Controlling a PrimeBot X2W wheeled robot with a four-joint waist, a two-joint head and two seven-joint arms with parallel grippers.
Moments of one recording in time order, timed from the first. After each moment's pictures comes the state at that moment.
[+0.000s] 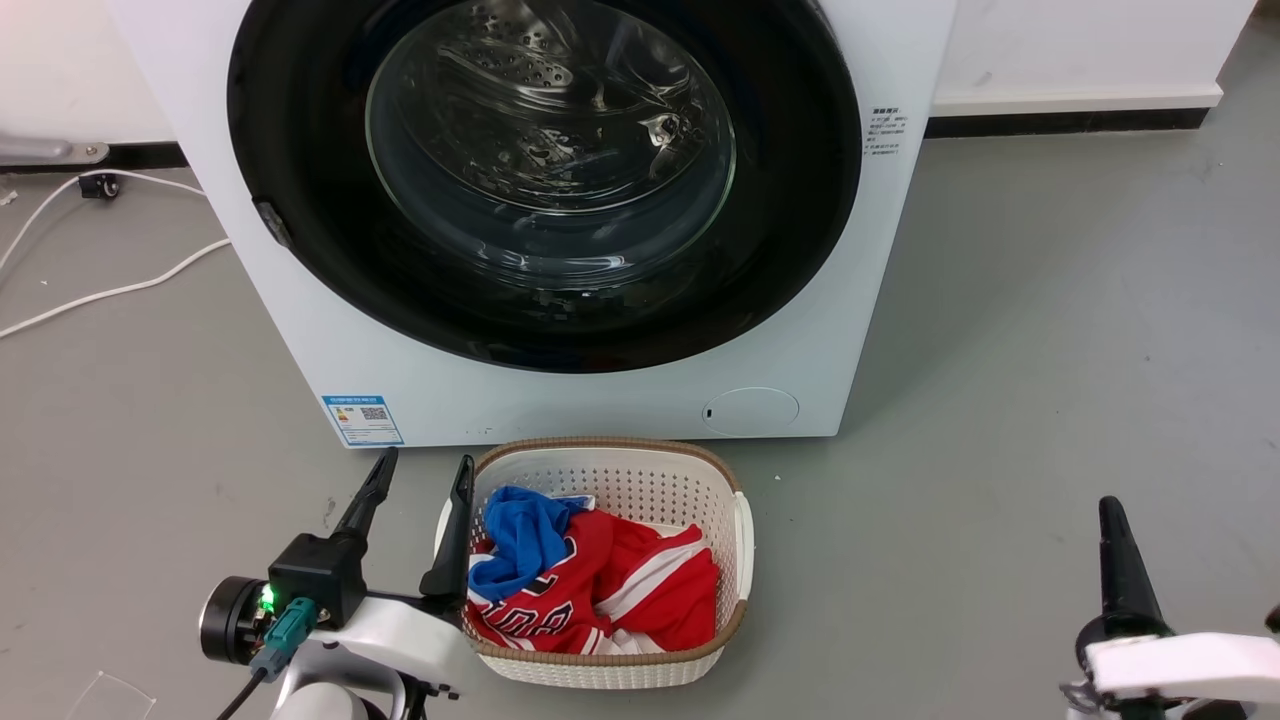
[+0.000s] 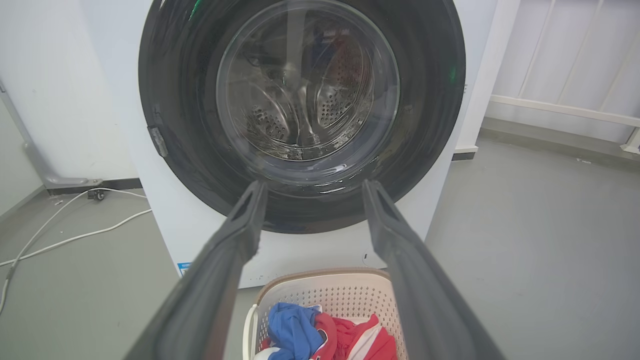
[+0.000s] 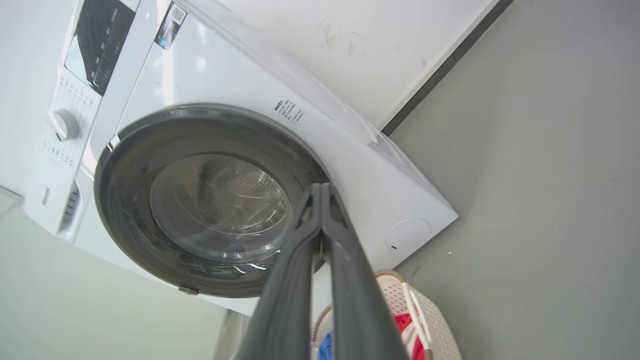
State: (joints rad) left arm -0.12 0.13 -0.11 0.25 -0.16 -0.11 -0.26; right arm 0.03 -0.05 -0.09 0.14 0.84 0.13 -0.15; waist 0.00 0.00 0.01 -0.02
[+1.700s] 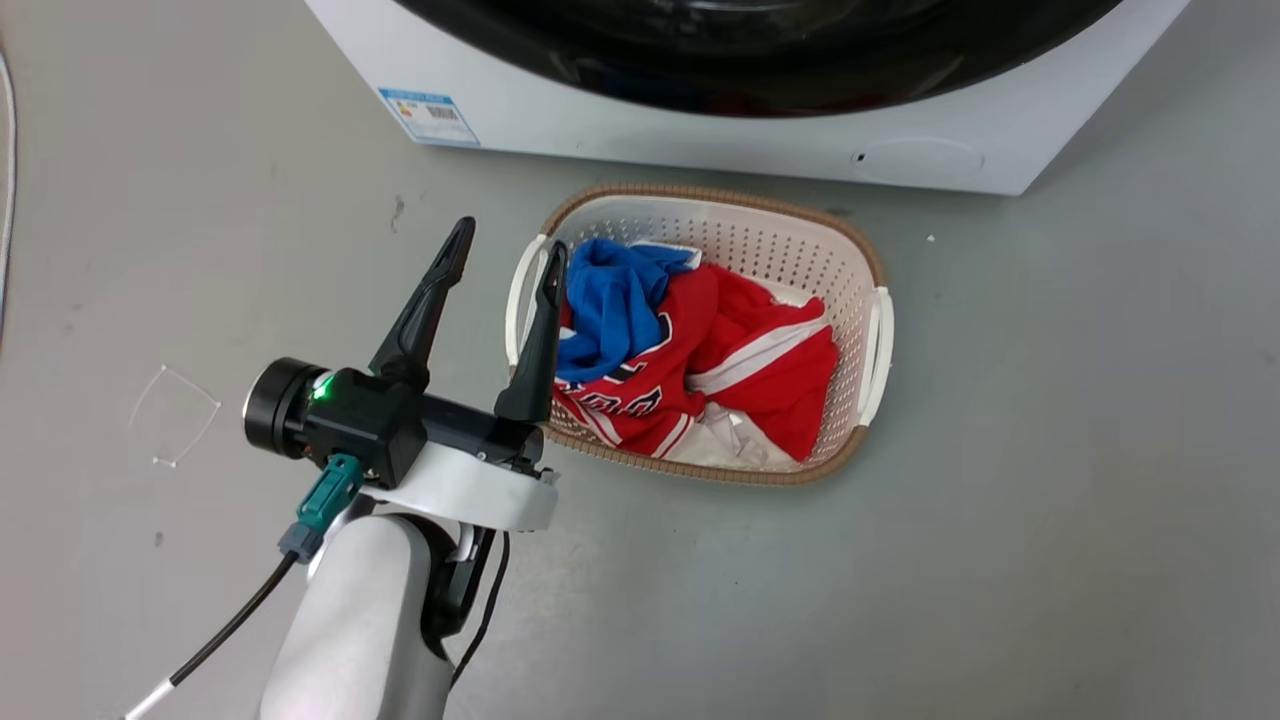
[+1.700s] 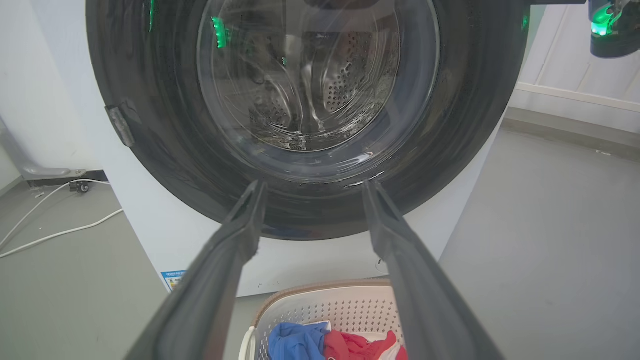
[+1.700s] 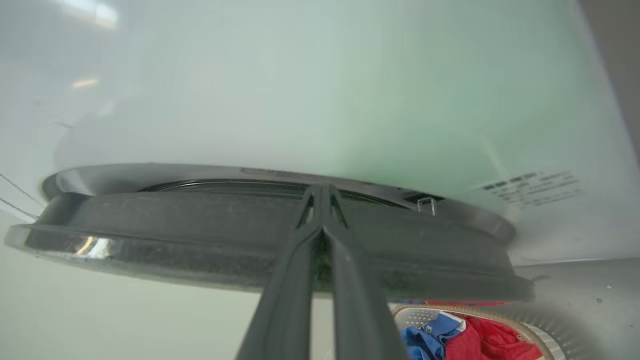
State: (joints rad) left arm -0.36 0.07 -0.19 0.09 -0.13 -0.13 -0.26; right arm -1.56 -0.33 0.24 1.23 1.29 0.13 0.43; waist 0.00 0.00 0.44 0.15
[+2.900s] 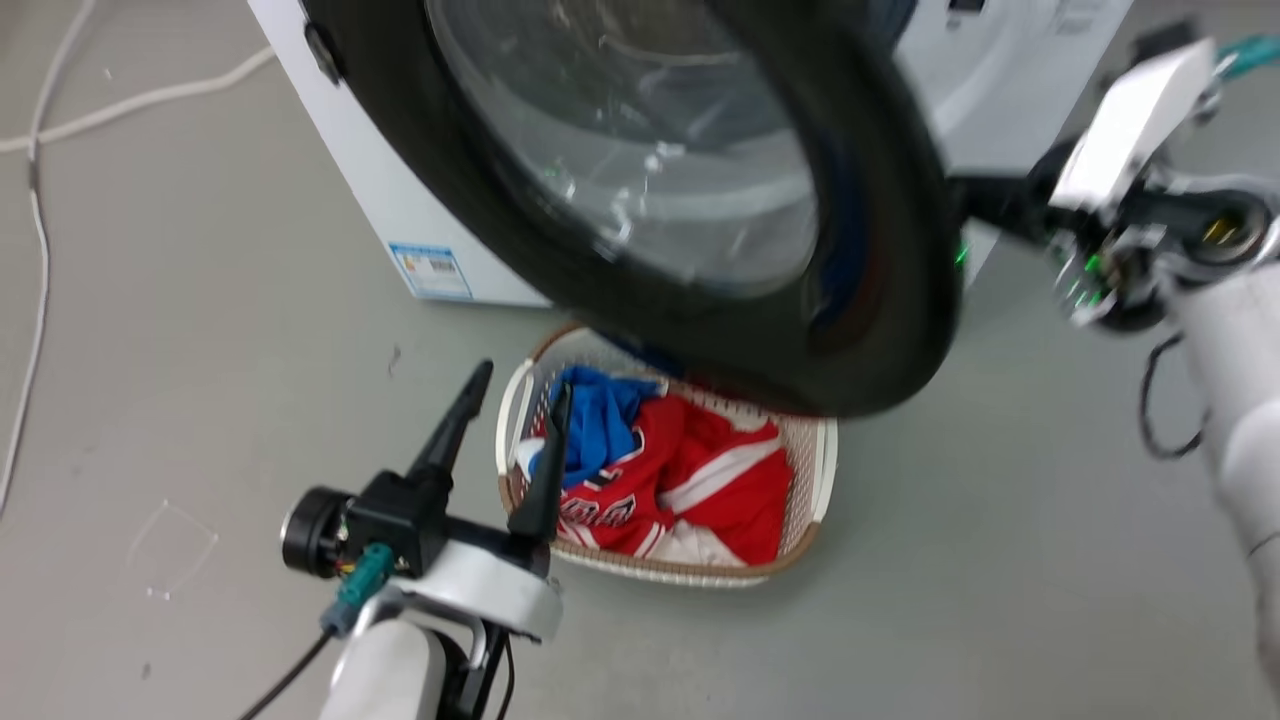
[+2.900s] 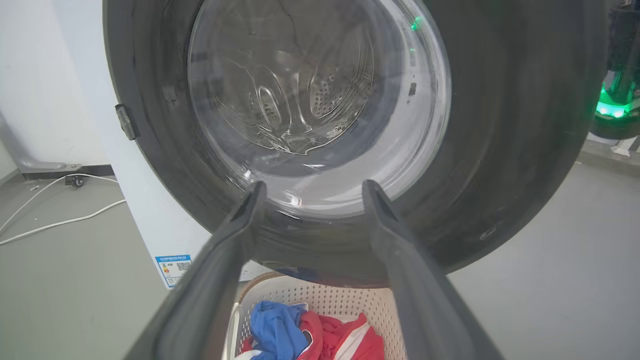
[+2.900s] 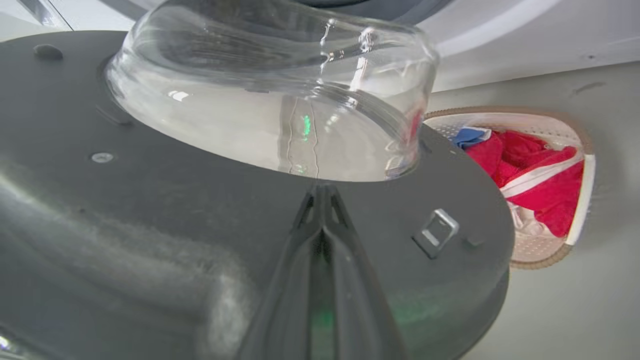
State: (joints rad) left arm -0.22 0.06 -0.20 0.16 -0.14 -0.13 -0.26; right arm -1.11 -0.25 0.28 1.01 1.38 0.13 0.83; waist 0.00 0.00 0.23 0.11
